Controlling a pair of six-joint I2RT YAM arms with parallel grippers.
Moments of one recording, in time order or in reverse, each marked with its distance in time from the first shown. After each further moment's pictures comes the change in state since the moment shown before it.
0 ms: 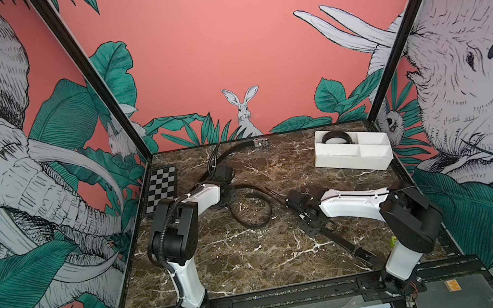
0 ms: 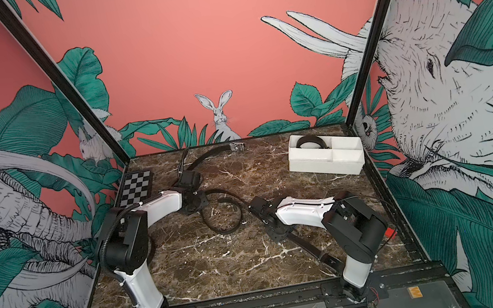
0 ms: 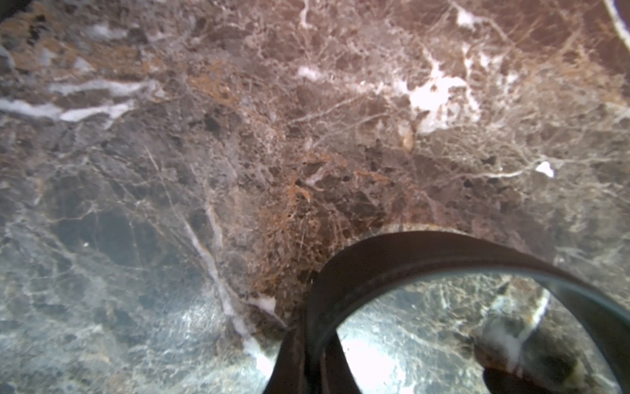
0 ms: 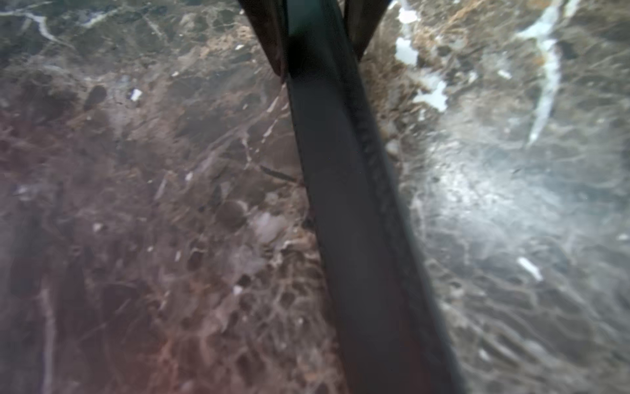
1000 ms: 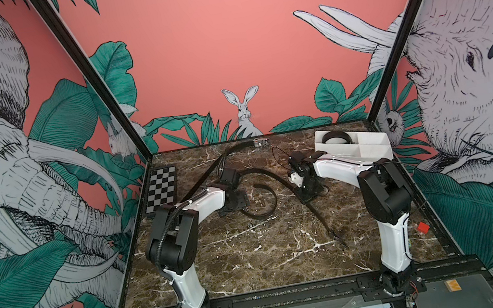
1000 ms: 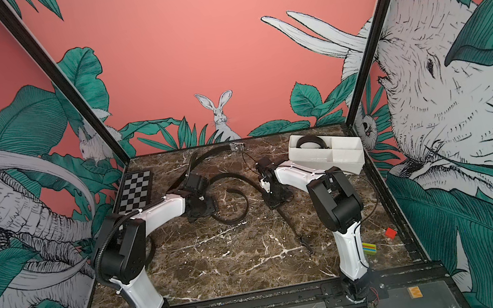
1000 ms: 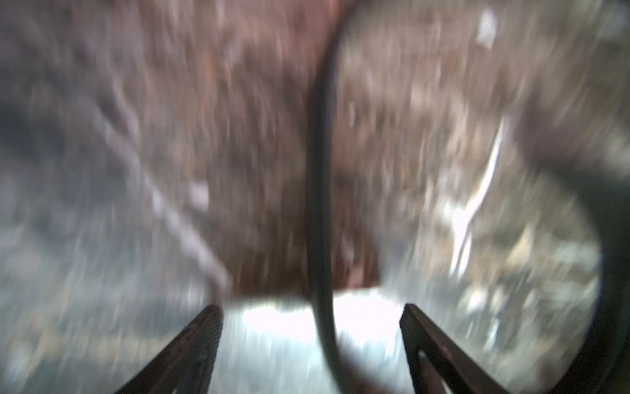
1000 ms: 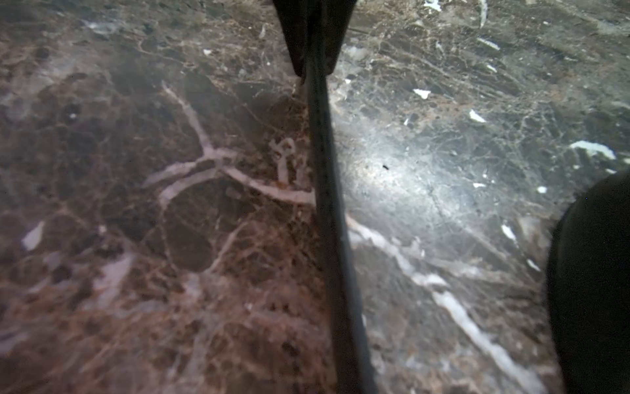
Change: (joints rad) left arm -0.145 -0.113 -0.040 -0.151 0.051 0.043; right arm -0.310 0.294 0.452 -0.170 -0.340 -0.183
